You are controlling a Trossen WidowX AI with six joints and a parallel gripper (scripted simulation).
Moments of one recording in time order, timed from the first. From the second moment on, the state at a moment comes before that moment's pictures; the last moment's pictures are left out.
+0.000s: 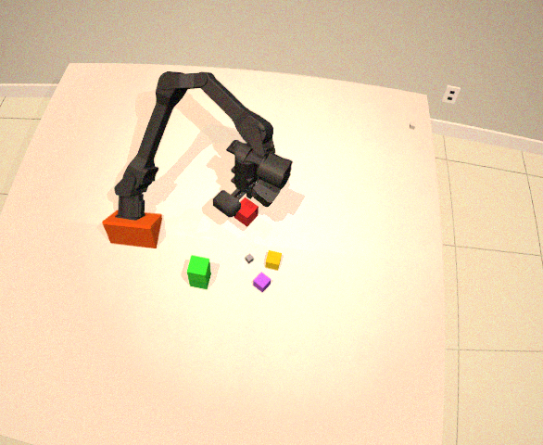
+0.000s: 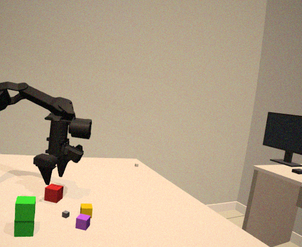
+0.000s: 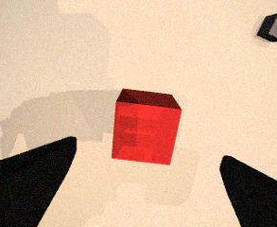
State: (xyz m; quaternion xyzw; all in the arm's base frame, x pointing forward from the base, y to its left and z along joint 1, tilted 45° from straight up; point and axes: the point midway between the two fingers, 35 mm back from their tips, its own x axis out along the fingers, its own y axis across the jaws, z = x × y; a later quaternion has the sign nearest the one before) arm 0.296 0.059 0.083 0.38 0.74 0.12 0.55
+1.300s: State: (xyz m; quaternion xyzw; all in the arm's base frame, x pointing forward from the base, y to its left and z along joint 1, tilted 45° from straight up) arm 0.291 0.102 0.043 0.39 0.73 0.12 0.55
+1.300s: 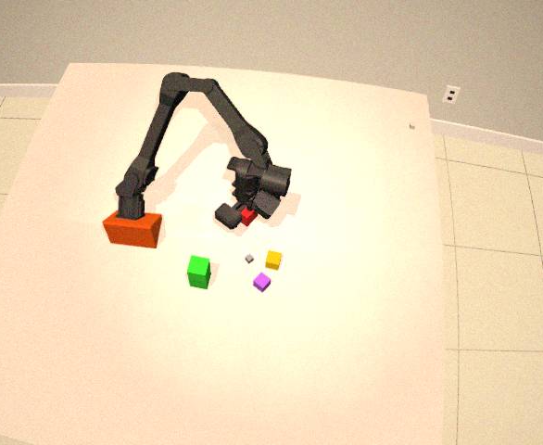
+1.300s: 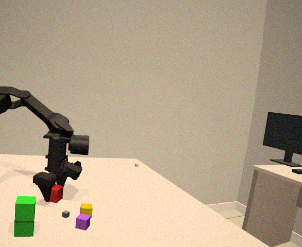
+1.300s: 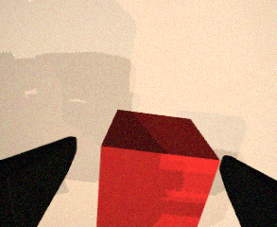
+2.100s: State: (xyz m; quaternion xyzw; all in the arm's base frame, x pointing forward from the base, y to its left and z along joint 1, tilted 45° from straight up) arm 0.290 0.103 0.041 0.39 0.73 0.12 0.55
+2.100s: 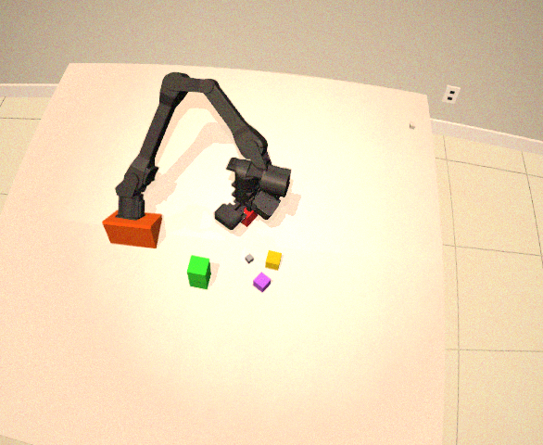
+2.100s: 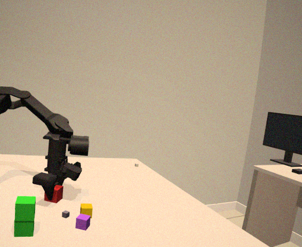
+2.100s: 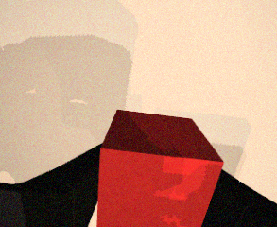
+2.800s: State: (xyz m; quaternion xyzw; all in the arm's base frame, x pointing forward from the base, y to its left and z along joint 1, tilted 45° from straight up) arm 0.296 0.062 0.082 0.39 0.73 0.12 0.54
